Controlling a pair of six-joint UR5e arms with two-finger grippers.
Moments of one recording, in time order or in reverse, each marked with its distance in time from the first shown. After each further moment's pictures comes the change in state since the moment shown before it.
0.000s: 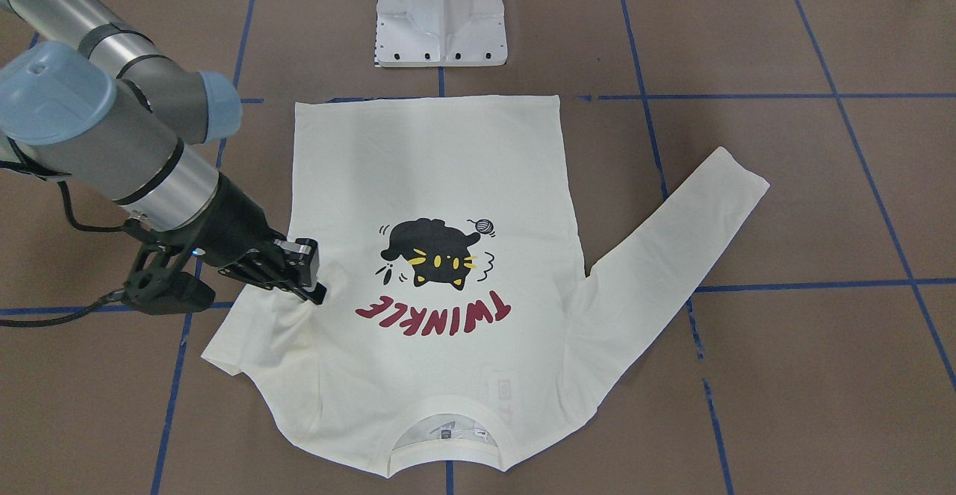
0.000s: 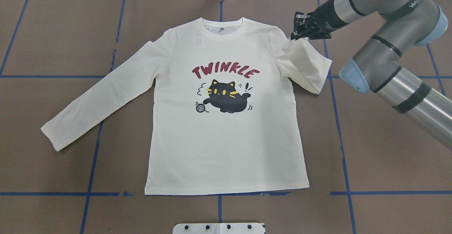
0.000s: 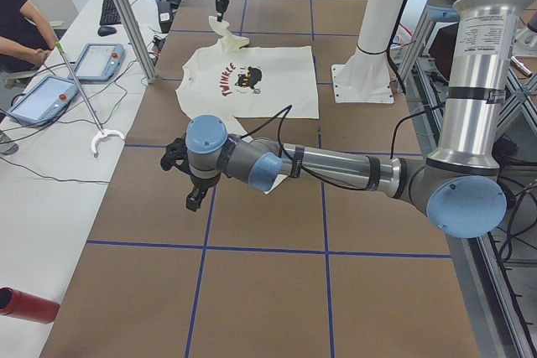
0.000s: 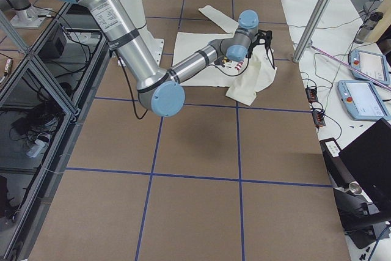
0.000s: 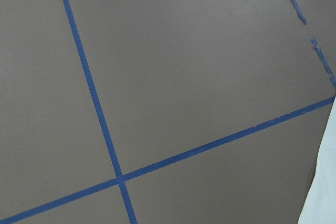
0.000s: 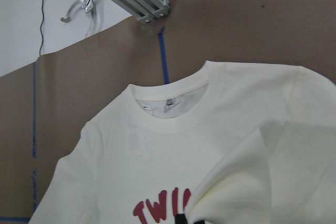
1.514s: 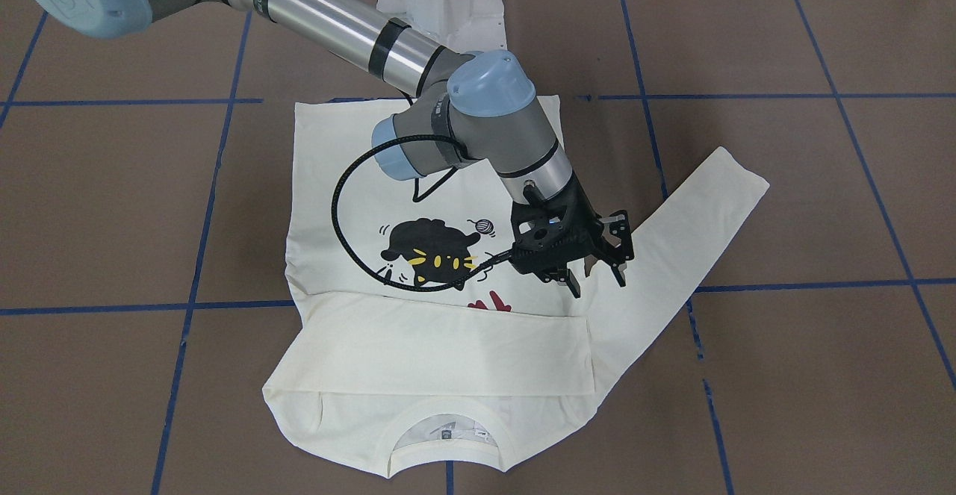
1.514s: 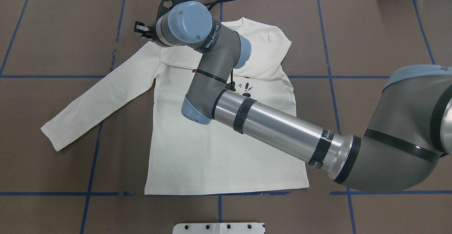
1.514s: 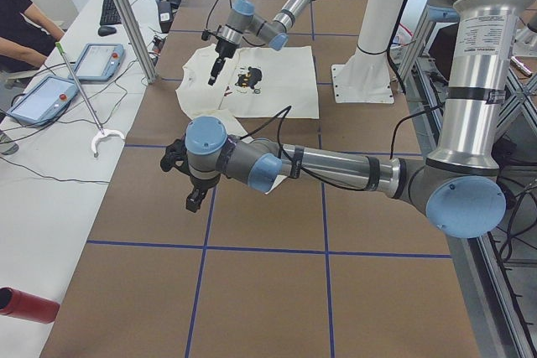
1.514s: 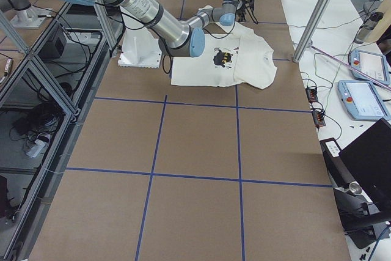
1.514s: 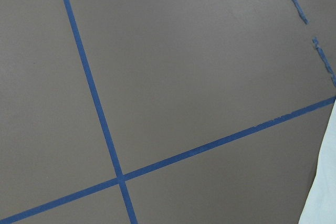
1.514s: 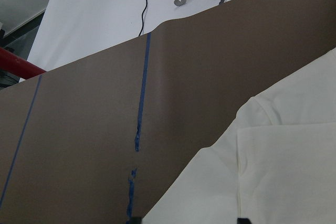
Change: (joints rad) left arm 0.001 -0.004 0.011 0.000 0.000 -0.001; right arm -0.352 0.438 -0.531 0.274 -0.531 0.018
